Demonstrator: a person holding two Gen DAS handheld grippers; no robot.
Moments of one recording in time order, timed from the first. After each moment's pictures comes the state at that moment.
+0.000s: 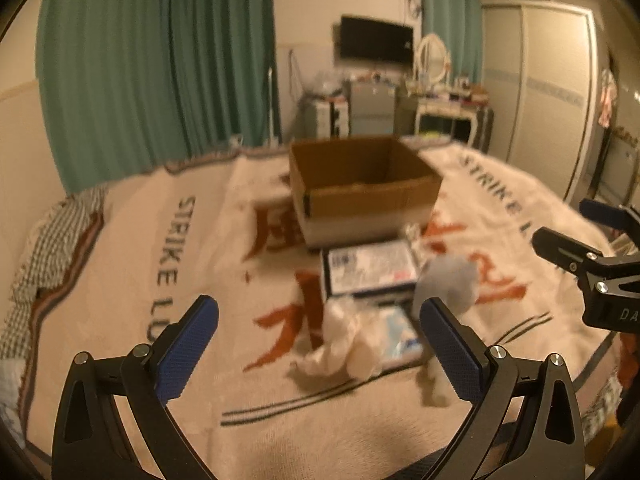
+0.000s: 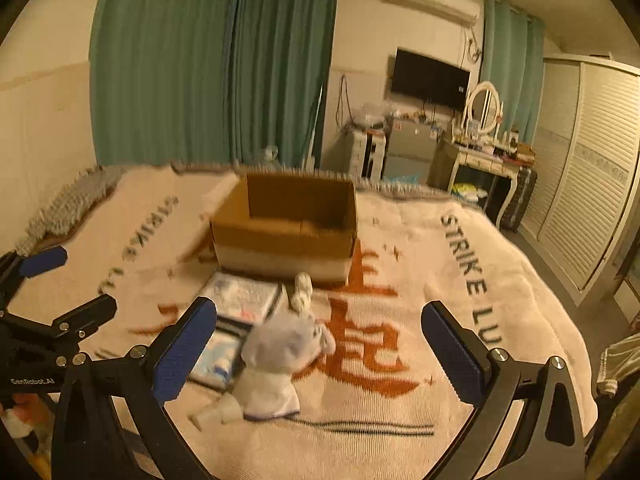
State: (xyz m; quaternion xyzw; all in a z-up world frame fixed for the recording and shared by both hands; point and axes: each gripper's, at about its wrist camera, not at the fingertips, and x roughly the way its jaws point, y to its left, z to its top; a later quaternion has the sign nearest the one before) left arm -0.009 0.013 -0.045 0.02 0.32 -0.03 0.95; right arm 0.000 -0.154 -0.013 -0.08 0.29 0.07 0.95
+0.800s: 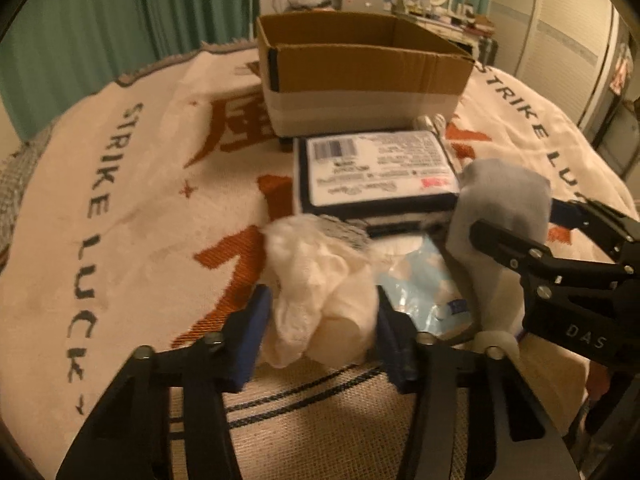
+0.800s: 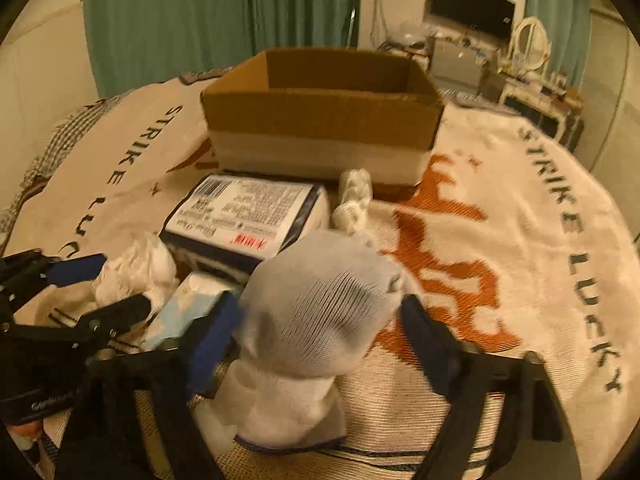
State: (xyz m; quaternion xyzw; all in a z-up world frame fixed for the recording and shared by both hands) left arm 0.055 0.002 -0.129 0.02 0.46 -0.07 0.88; right arm 0.086 -0.130 -0.132 -0.06 0.41 0.14 0.90
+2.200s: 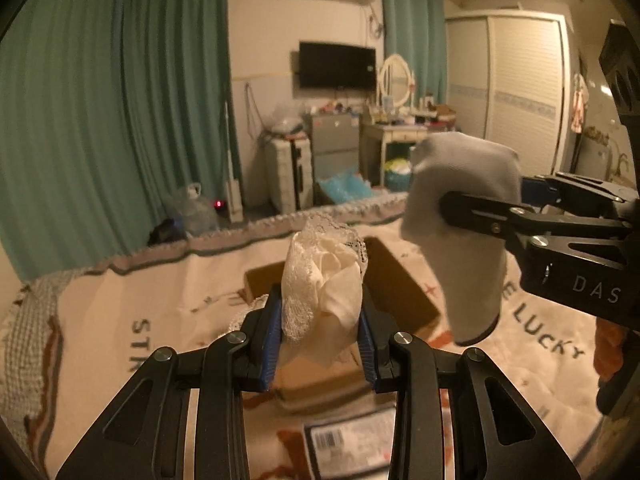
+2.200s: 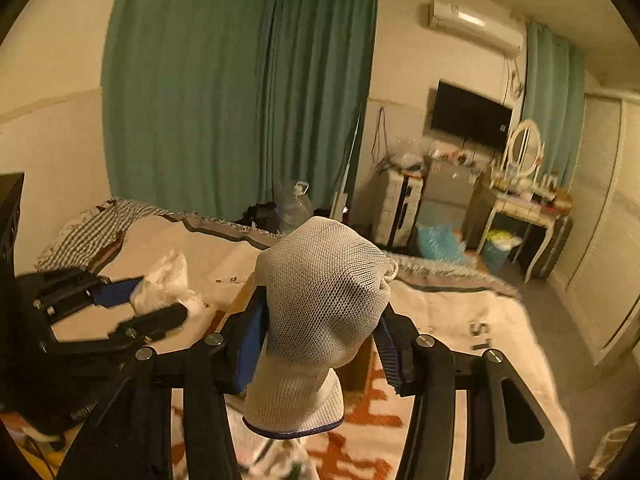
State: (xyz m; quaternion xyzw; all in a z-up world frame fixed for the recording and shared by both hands) left arm 0.167 -0.007 0.049 0.04 0.28 -0.12 0.95; right arm 0.182 -0.126 0.100 -0.07 0.25 0.15 0.95
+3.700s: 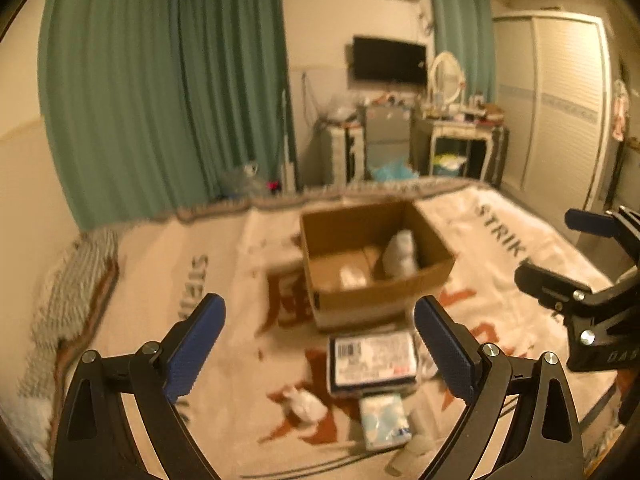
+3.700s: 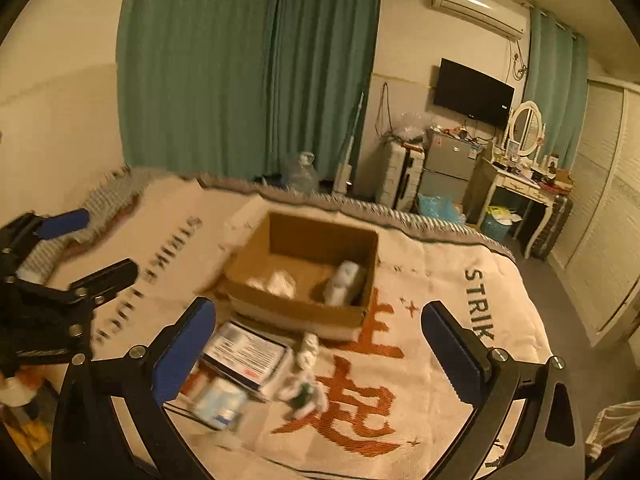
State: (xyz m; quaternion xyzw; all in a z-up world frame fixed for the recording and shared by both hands) left arm 0.058 0.001 0.032 0.03 0.29 0.00 0.96; right arm 0.071 -0.154 0.058 -0.12 0.28 0.14 0.94
